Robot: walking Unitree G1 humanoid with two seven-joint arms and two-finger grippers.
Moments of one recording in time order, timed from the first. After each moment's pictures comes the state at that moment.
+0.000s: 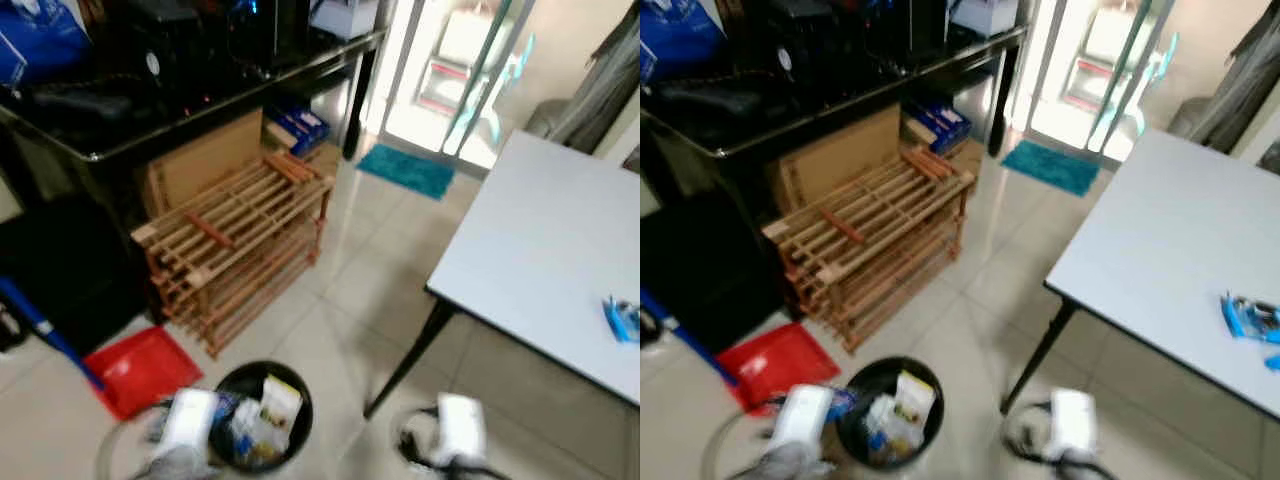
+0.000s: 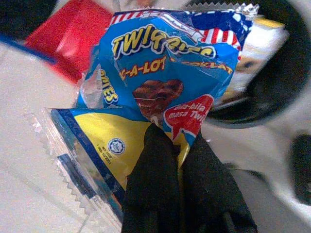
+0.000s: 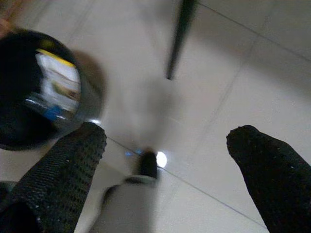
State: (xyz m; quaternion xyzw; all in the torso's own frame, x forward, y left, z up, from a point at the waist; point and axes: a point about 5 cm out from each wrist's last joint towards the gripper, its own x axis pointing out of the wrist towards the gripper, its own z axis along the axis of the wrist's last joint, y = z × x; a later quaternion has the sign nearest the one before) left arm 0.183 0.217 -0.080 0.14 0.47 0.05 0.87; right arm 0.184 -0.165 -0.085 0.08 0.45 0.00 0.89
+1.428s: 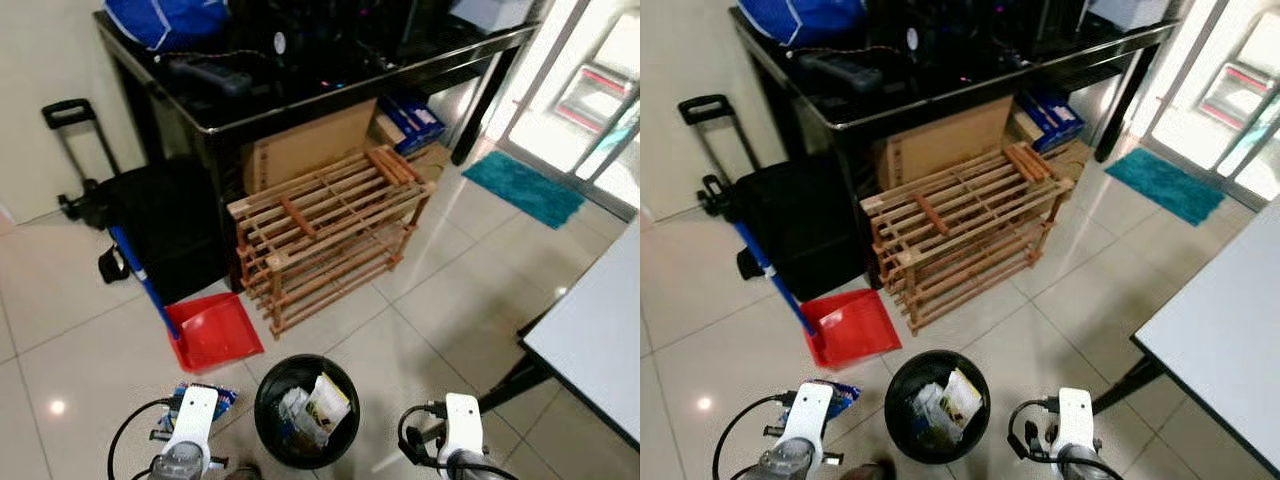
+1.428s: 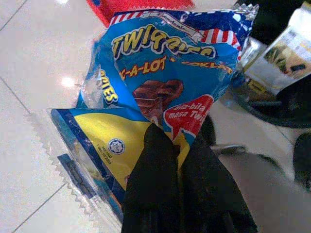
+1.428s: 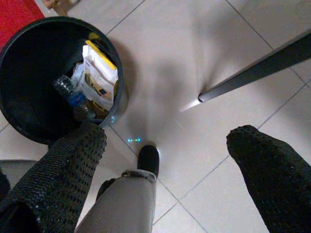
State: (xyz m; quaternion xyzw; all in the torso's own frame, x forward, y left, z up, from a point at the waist) left arm 0.190 0.202 -0.079 0.12 0.46 0.04 0.88; right arm 0.179 -0.181 -0.086 0.07 0.46 -0.02 0.89
